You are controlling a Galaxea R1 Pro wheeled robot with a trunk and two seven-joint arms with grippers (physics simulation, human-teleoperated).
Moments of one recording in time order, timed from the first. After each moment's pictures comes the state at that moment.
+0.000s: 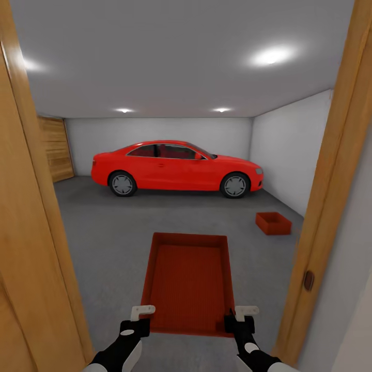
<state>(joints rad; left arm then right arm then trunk) -0.53 -0.13 -0.02 -0.30 0.03 0.03 0.25 -0.60 0.11 0.10 -0.04 -0.01 -0.45 -0.21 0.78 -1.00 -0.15</state>
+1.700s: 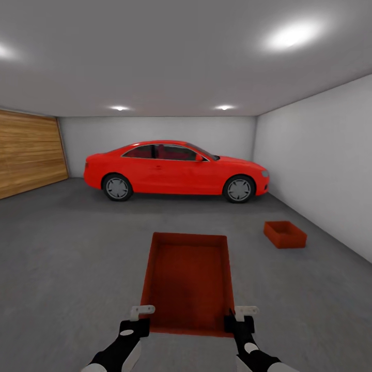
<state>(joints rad) -0.53 -0.13 -0.02 -0.30 0.02 0.02 0.24 -0.59 0.11 0.10 -0.04 -0.01 -0.46 -0.21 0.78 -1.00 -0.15</state>
